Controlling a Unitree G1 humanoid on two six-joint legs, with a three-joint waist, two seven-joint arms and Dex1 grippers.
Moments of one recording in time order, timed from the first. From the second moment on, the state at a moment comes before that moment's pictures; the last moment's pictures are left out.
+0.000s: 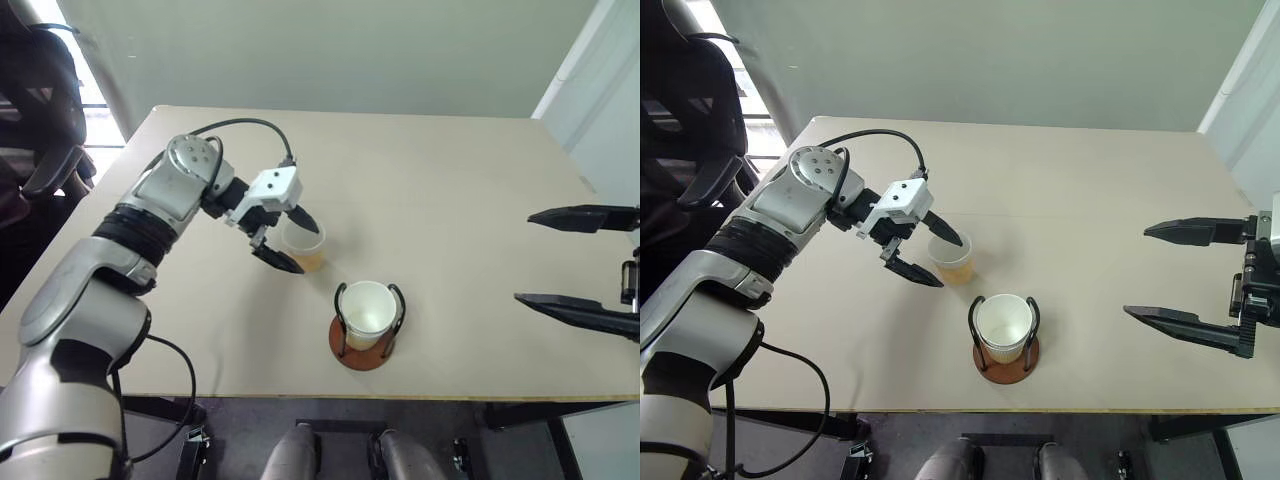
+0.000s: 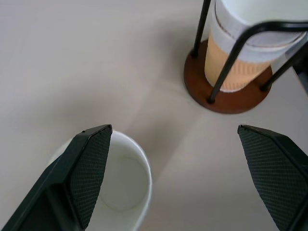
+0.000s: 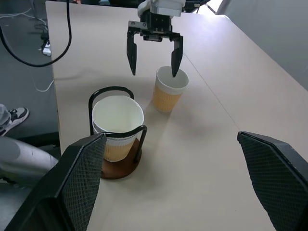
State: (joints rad) left arm -1.26 0.80 -0.75 0.70 -0.41 -0.01 -1.58; right arm -0.04 -1.20 -0.82 -0.64 0.99 0.80 1.12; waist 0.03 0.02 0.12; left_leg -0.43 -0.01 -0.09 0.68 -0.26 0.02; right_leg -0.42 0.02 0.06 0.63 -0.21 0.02
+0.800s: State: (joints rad) left arm -1.25 0.61 -0.60 0.96 -0.03 -0.26 -1.58; right arm -0.04 -1.22 -0.85 -0.65 0.98 0.84 1.12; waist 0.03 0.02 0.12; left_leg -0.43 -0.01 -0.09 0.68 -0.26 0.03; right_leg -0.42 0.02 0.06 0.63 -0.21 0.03
